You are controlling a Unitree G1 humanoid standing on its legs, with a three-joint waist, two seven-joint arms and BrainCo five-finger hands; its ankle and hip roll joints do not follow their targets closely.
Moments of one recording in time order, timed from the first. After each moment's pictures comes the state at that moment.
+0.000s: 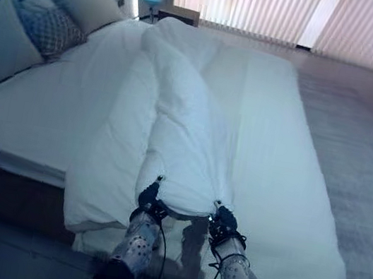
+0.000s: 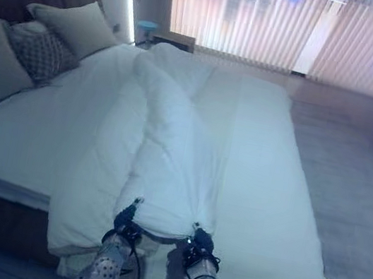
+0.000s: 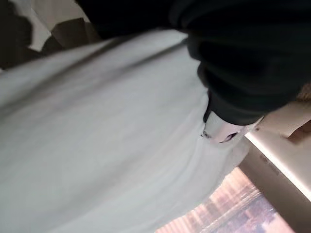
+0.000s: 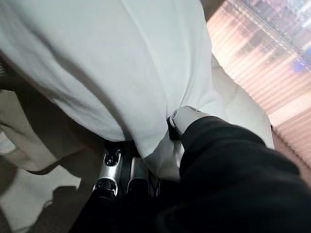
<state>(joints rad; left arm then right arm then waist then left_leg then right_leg) -0.18 -0.01 -0.20 0.47 -0.95 -0.19 0.30 -0.22 0.05 0.25 0.59 0.97 -0.11 -0.28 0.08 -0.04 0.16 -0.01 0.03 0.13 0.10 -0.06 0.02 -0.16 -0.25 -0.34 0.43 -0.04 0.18</state>
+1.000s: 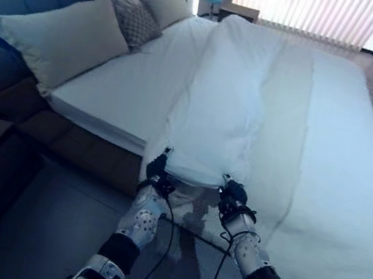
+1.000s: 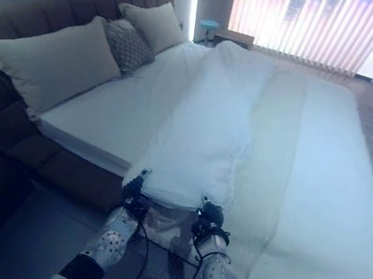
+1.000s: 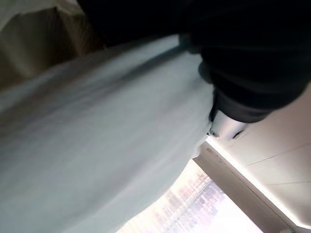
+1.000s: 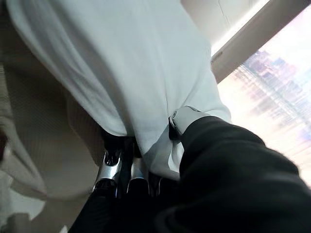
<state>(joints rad) -0.37 0.04 -0.21 0.48 -0.88 -0.16 0.30 -0.31 -0.03 0.27 0.52 0.95 -0.11 -0.28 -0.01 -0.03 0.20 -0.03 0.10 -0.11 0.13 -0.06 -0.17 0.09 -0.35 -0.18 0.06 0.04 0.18</state>
